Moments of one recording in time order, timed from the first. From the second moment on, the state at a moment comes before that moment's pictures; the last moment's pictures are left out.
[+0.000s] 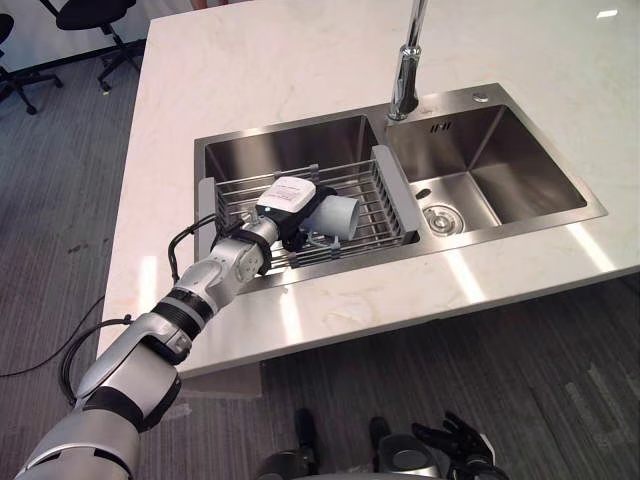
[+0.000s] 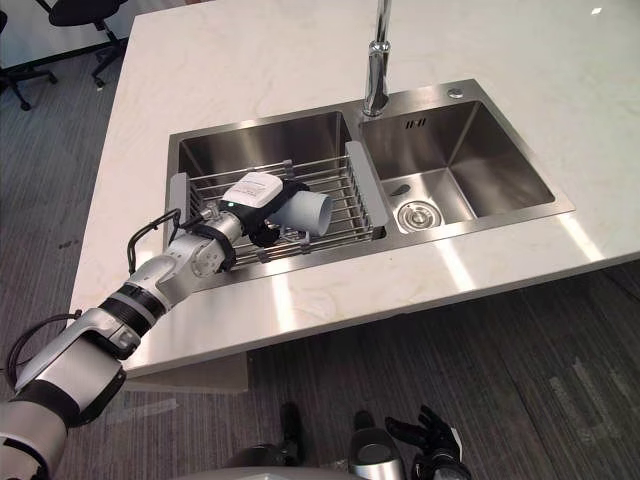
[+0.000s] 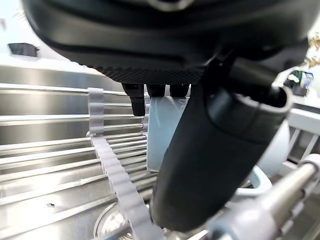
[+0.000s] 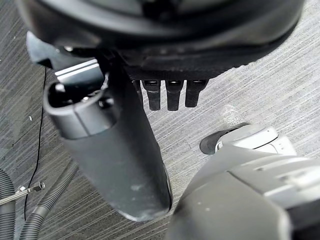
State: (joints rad) left arm -0.85 0.53 -0.66 0.60 0.61 -0.12 0.05; right arm 0.12 -0.12 -0.25 0.97 0.16 -0.07 -0.02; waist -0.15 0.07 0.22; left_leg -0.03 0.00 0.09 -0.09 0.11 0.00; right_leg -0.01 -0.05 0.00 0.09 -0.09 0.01
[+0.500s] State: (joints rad) left arm -0.81 0.52 -0.58 0.53 0.50 -0.09 0.05; right arm 0.12 -0.13 -0.24 0.98 0.16 -0.07 -0.02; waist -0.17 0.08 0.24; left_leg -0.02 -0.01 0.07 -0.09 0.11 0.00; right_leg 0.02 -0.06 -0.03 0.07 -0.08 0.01
